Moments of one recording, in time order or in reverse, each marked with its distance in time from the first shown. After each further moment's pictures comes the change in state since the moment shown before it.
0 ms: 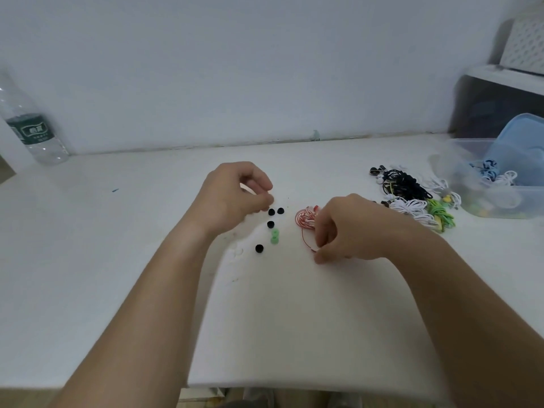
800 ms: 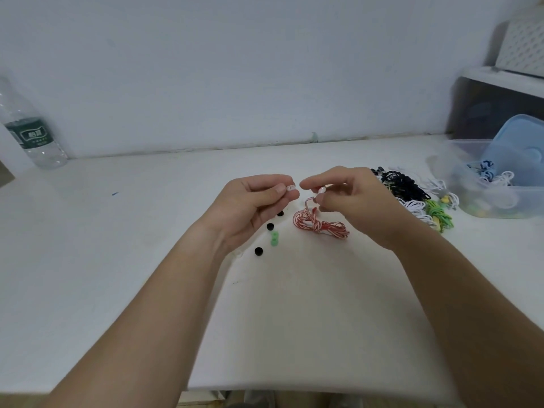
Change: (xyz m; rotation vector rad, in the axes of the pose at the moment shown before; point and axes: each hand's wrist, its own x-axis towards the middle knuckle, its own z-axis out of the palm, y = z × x) left_hand 0.006 -0.001 0.025 -0.945 -0.171 -0.254; right_hand 0.016 0.017 0.002 0.864 0.375 -0.192
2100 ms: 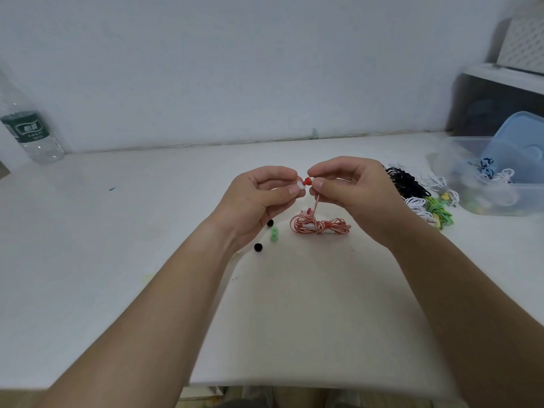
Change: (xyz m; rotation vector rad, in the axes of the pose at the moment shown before) left_hand 0.002 -0.007 0.009 0.034 -0.046 0.093; right_hand 0.002 0.001 0.005 0.304 0.103 -0.027
